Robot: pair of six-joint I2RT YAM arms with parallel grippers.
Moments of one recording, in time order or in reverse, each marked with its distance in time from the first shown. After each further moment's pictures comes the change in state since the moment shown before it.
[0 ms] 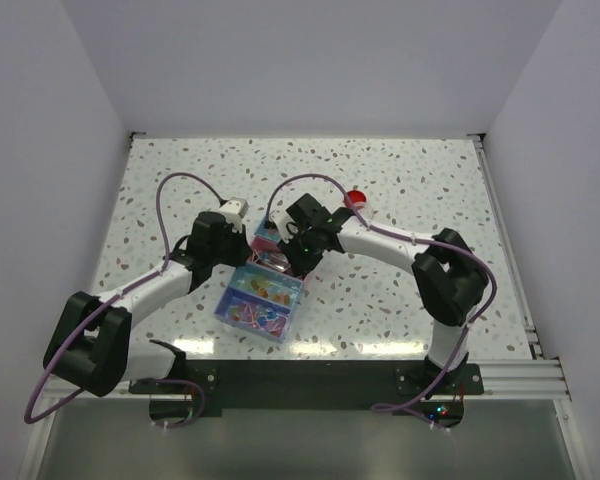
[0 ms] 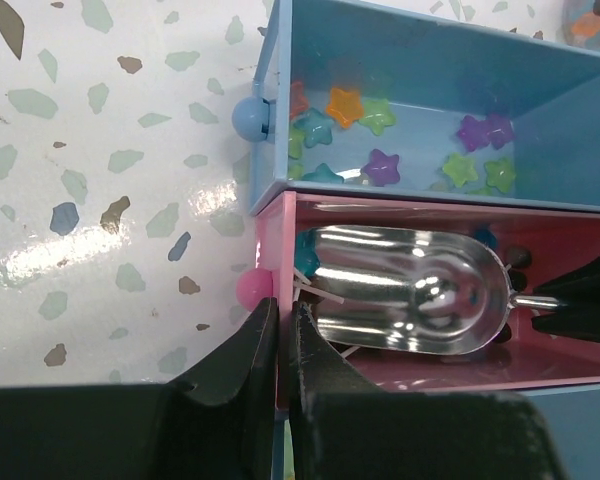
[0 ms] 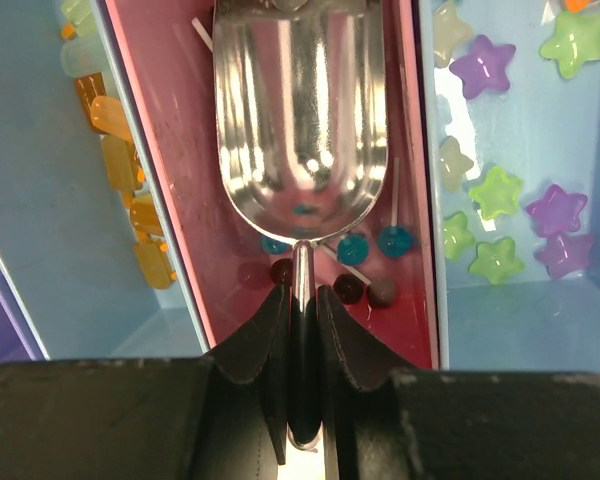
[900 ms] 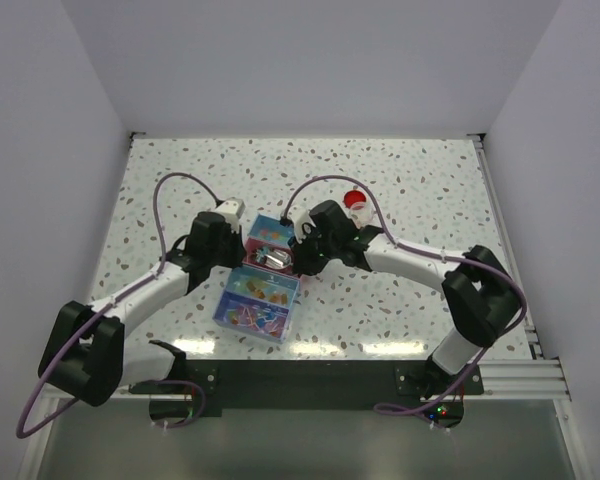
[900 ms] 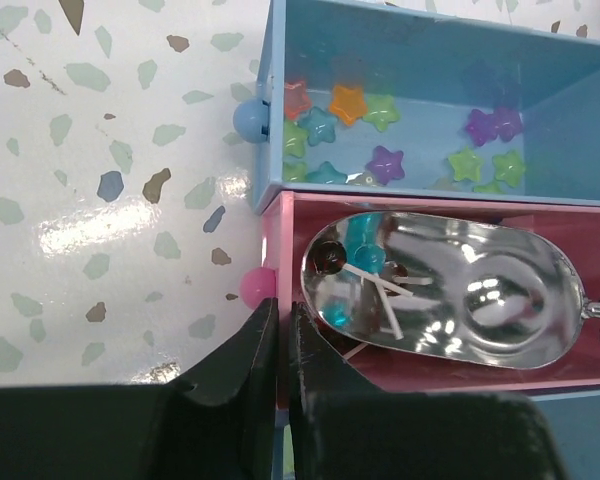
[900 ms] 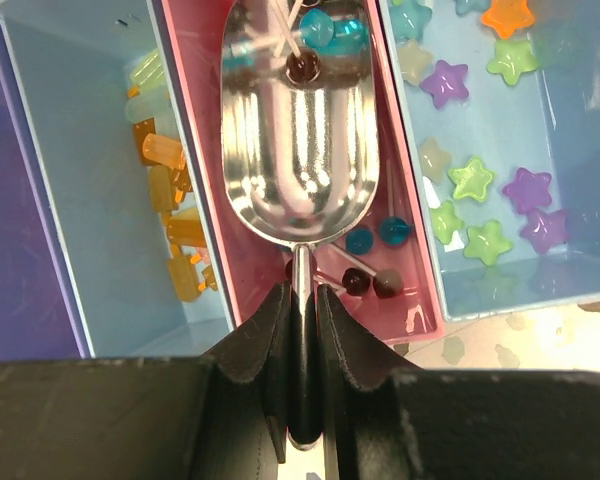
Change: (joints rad) left arm -0.006 -0.048 0.021 -0.108 -0.089 -0.002; right arm -0.039 -0.216 -0.296 0.367 -0.081 0.069
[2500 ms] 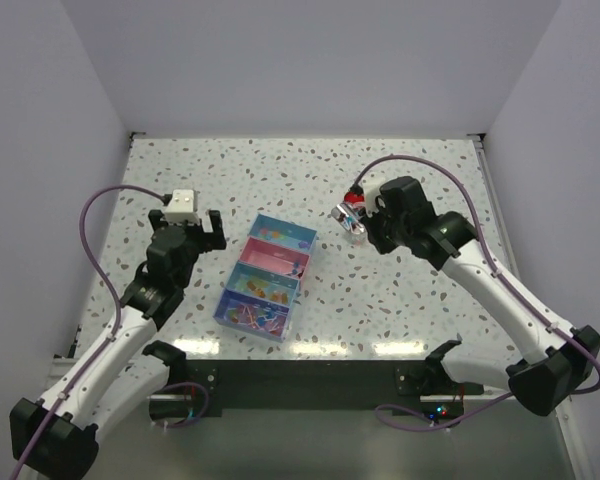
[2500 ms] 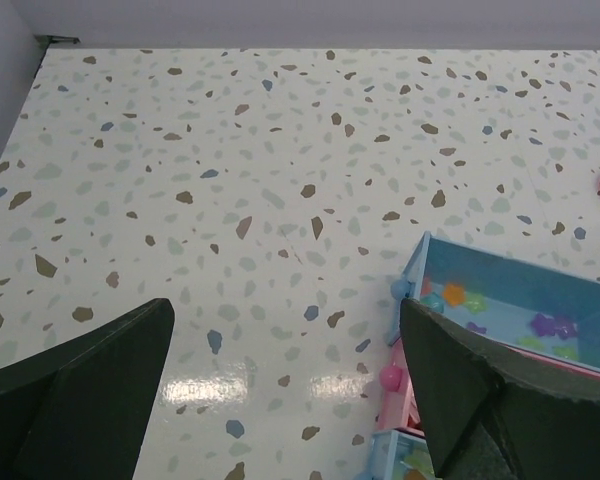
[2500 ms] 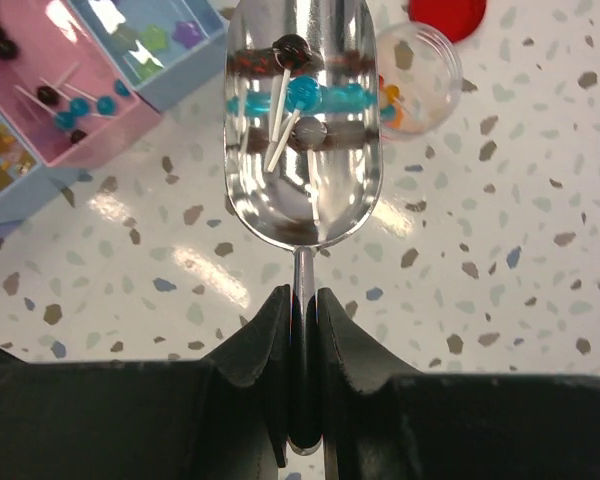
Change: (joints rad) left arm 0.002 -0.489 -0.048 0.029 -0.410 0.099; right arm -0.167 -0.461 0.148 -0.583 0.373 -0.074
